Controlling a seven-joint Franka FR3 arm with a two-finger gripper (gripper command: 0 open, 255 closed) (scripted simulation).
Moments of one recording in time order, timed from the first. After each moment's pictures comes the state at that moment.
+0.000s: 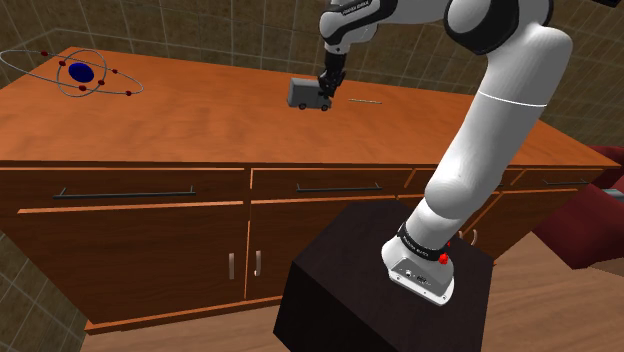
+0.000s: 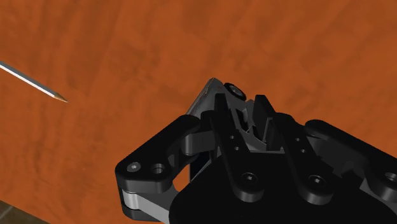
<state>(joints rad) -0.18 0.15 -0.22 -1.89 -0.08 2.07 -0.22</state>
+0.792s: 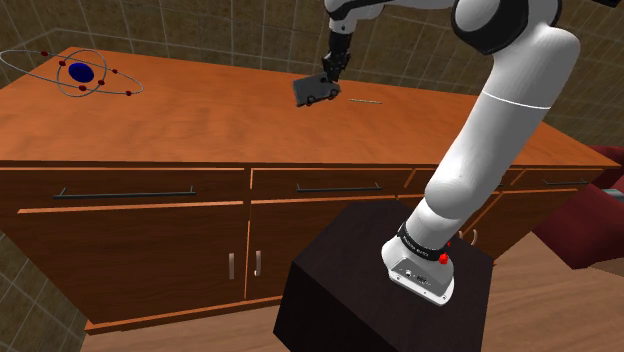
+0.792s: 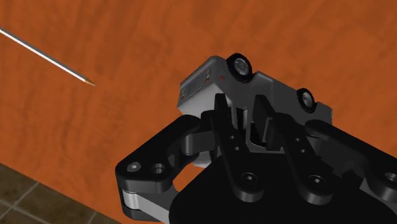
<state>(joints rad) -0.18 0.12 -0.23 -1.78 -0.08 1.91 -0.23</state>
